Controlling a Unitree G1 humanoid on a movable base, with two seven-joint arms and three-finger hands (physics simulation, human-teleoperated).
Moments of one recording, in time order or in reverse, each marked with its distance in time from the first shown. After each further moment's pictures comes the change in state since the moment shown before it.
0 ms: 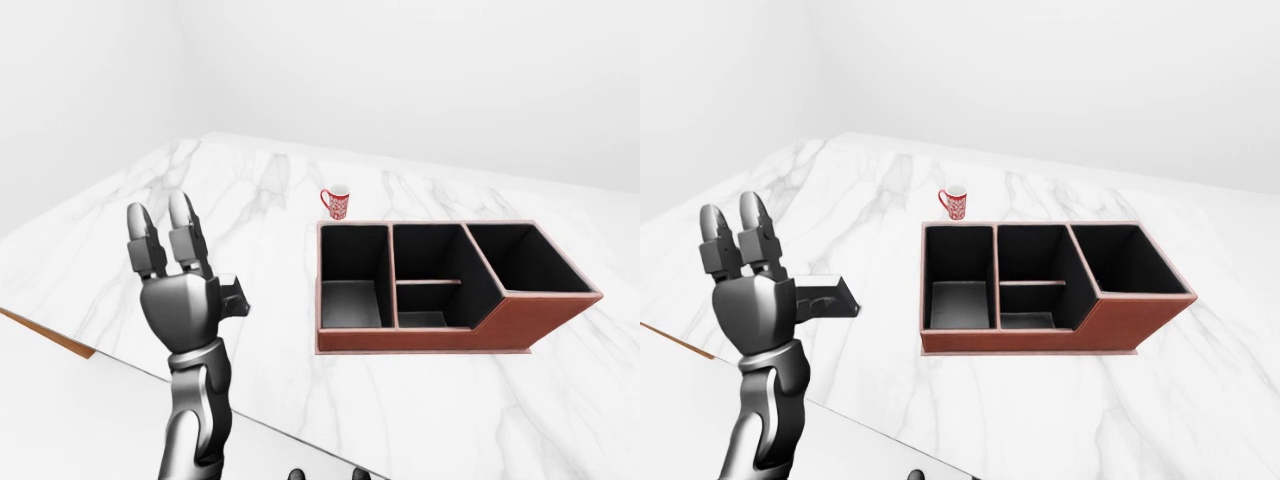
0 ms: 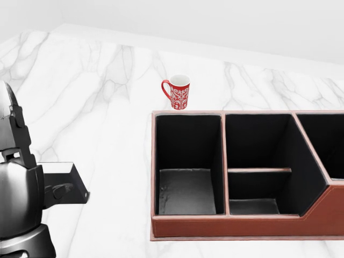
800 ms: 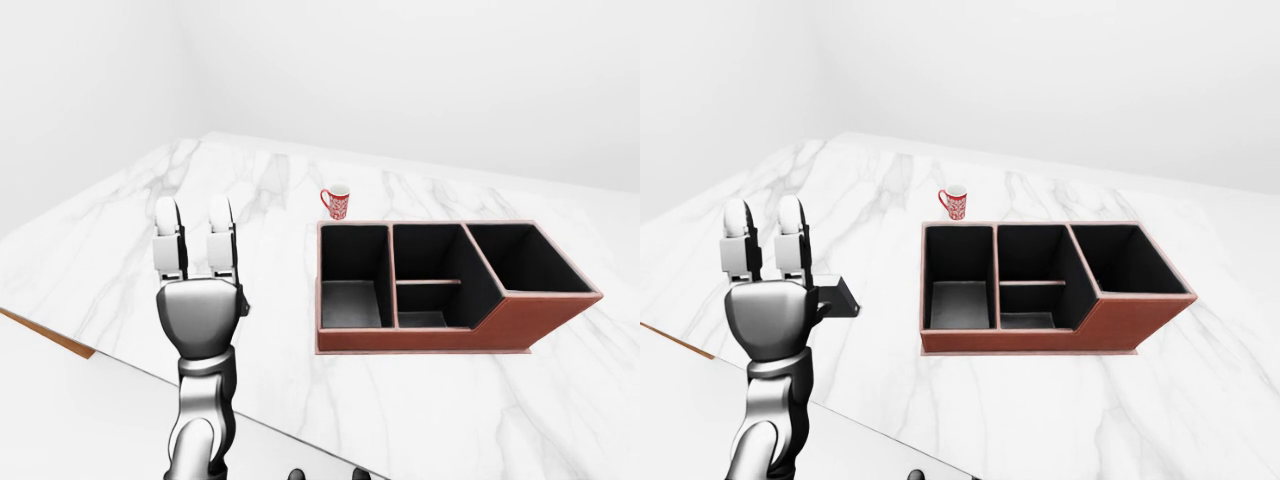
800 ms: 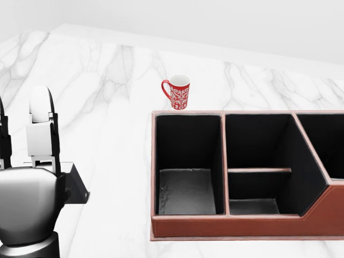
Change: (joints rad) left arm 0.039 0.002 -0.061 -0.029 0.306 0.000 -0.003; right arm -0.002 -0.004 -0.003 0.002 0.005 0.000 -0.007
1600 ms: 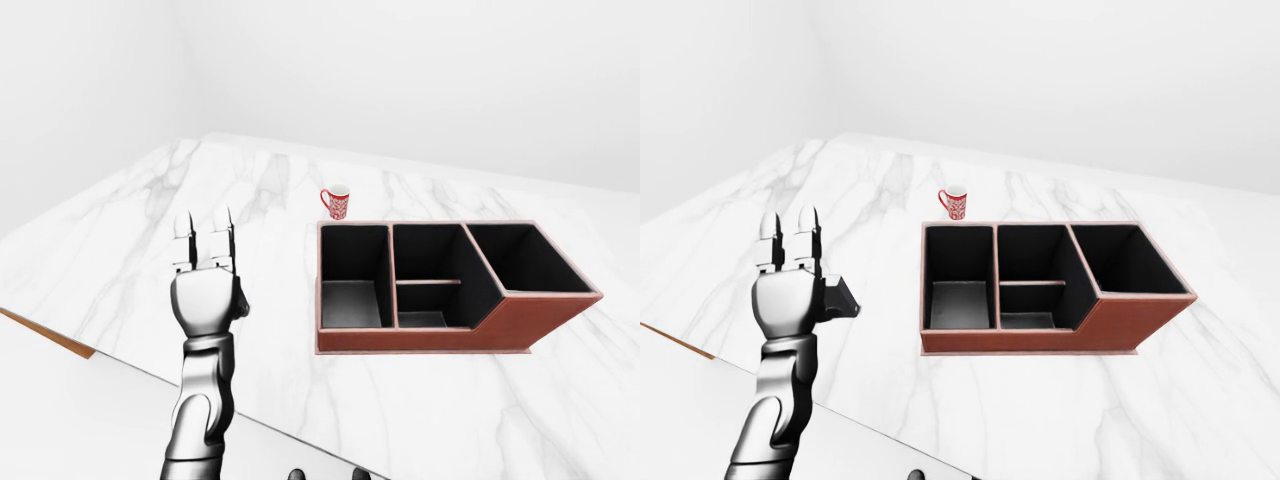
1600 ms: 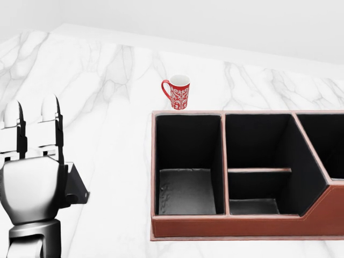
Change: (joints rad) left arm -0.097 0.033 0.045 0.200 -0.171 0.000 -0.127; right arm 0.009 0.023 0.003 -0.027 -0.028 0.000 0.031
